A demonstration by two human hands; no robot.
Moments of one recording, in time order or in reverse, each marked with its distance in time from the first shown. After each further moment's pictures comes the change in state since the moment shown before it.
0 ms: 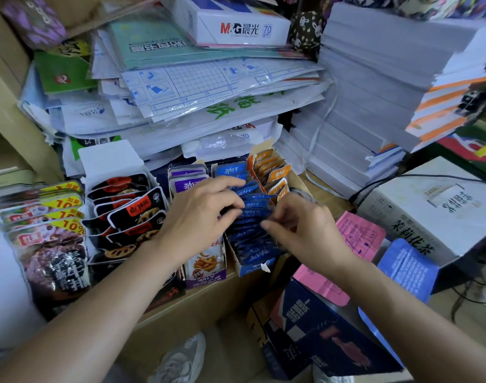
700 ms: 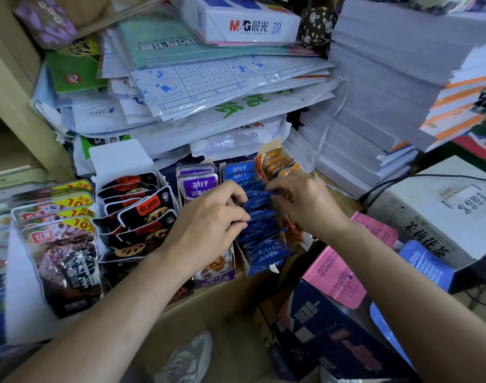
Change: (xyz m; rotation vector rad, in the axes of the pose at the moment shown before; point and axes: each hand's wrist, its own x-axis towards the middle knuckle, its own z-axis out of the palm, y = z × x) left_hand -0.014 0.011 -0.009 -0.037 -0.073 -0.005; right_hand 0.056 0.021 0.003 -0.174 -0.023 -0.269
